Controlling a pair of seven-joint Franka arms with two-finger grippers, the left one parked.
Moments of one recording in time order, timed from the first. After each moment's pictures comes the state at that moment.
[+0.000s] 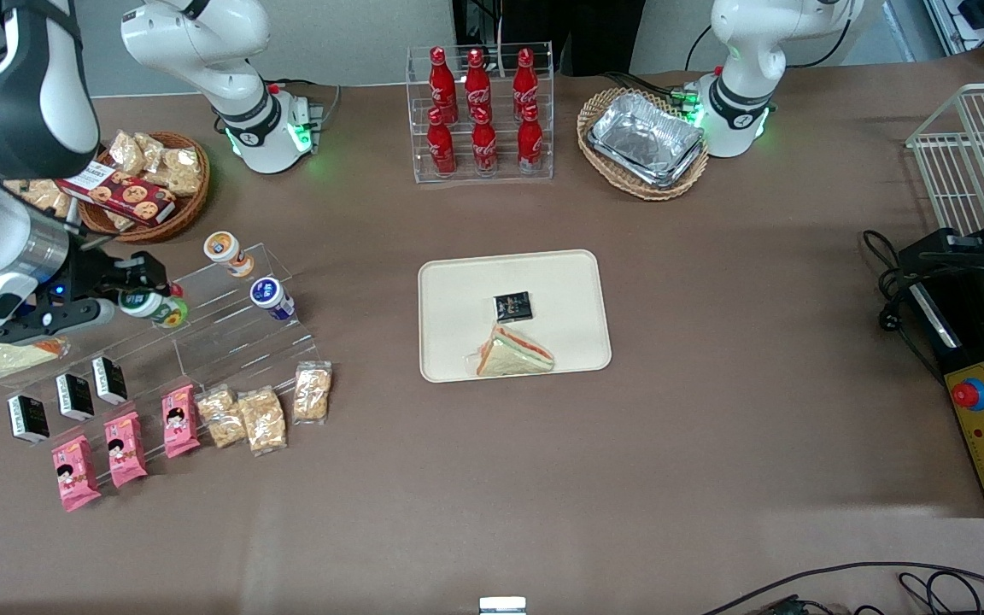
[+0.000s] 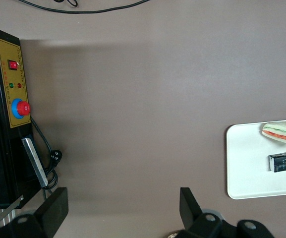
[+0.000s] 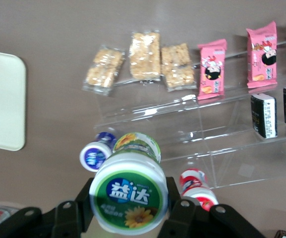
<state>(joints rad) 0.15 0.00 -0.12 -1.79 0.06 1.67 -0.20</state>
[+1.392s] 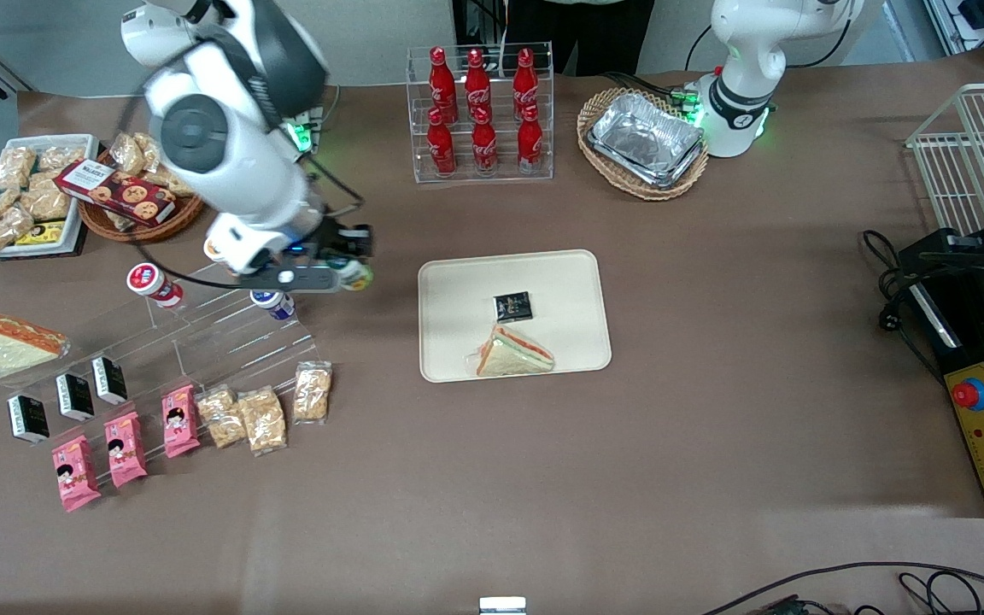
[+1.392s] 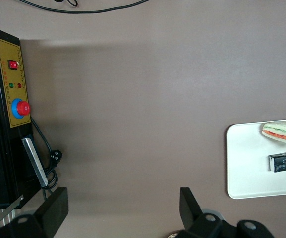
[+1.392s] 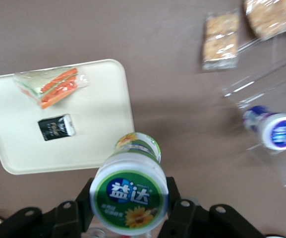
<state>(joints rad) 0.15 0.09 0.38 -1.81 0.12 1.82 0.60</state>
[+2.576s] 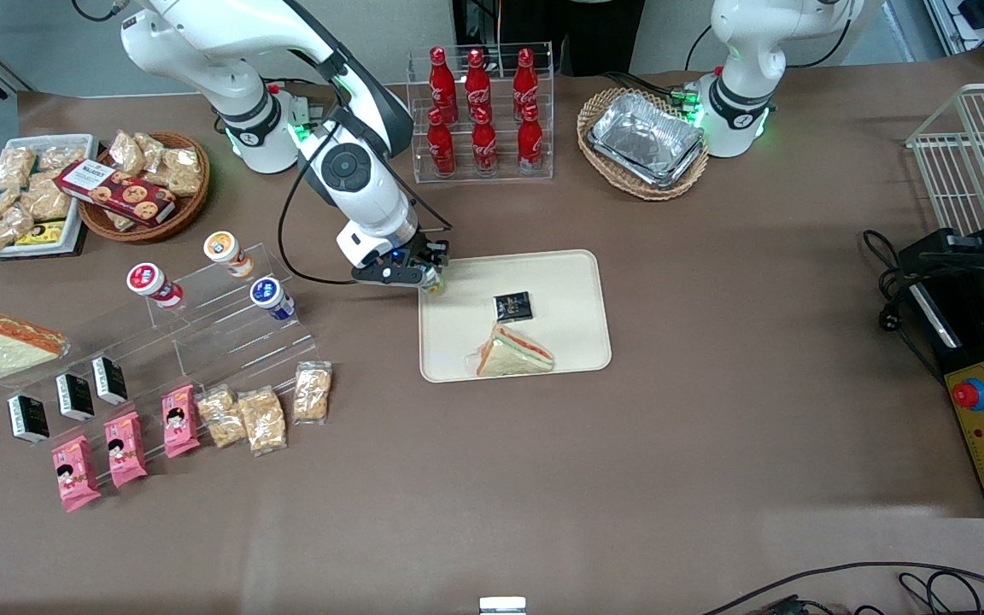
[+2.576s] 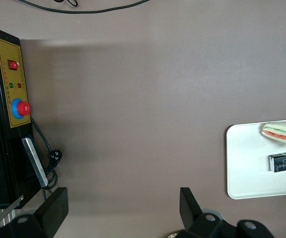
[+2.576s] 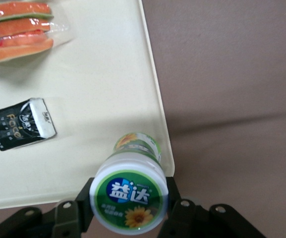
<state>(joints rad) 0.32 0.21 0.42 -2.29 0.11 2.54 0.81</state>
